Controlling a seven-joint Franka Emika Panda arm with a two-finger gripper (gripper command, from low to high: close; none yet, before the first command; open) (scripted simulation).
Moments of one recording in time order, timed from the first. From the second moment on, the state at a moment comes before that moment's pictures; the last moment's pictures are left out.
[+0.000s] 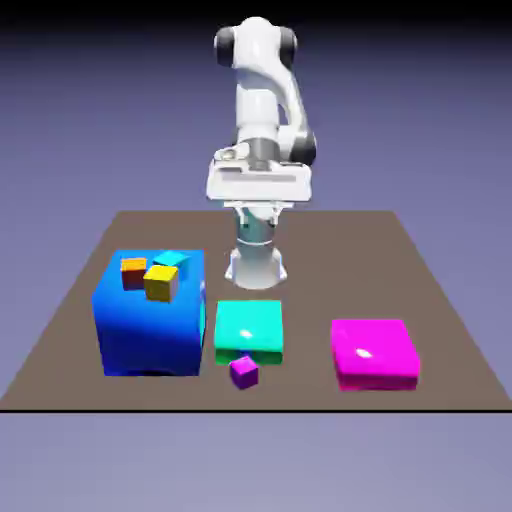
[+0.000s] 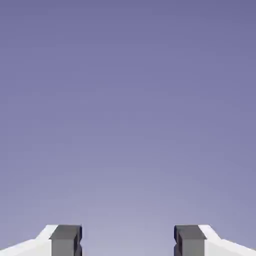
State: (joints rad) arm 0.02 -0.53 0.00 -2.77 -0.01 2.99 0.73
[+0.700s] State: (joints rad) arm 0.09 0.23 -0.01 -2.14 -0.20 2.16 0.60
